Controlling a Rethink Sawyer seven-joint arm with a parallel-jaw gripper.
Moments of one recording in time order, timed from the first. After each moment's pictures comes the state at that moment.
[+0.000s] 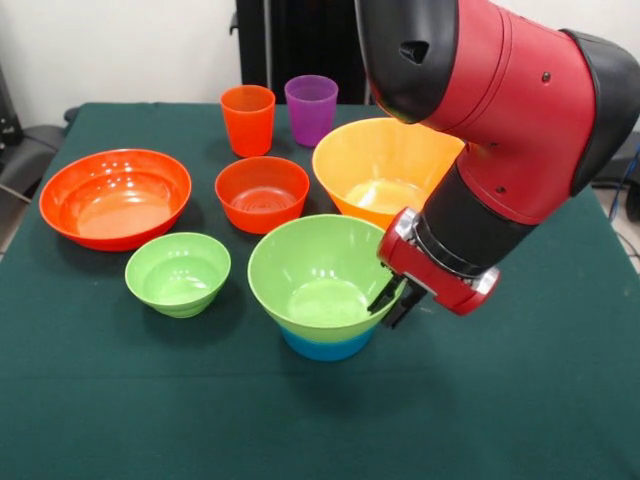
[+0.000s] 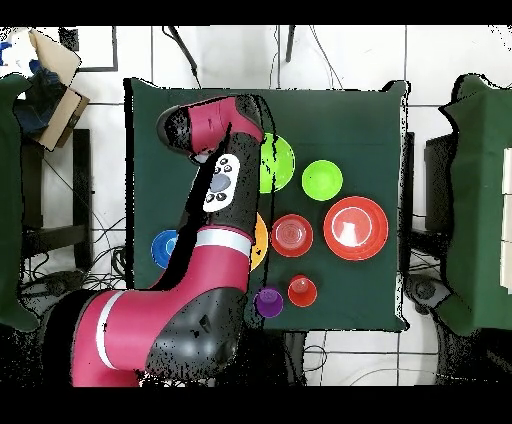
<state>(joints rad) 0.10 -0.06 -0.33 0.74 -0.11 0.98 2.36</state>
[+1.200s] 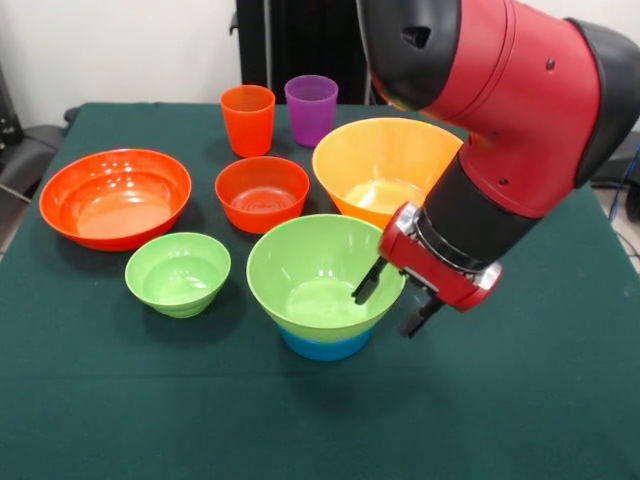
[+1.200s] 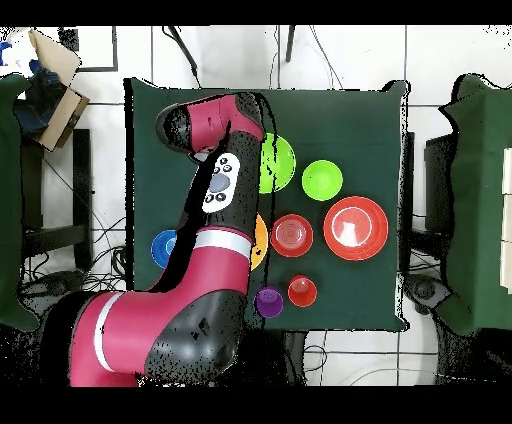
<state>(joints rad) 0.10 -0.09 -0.33 0.75 -0.11 0.98 2.36</state>
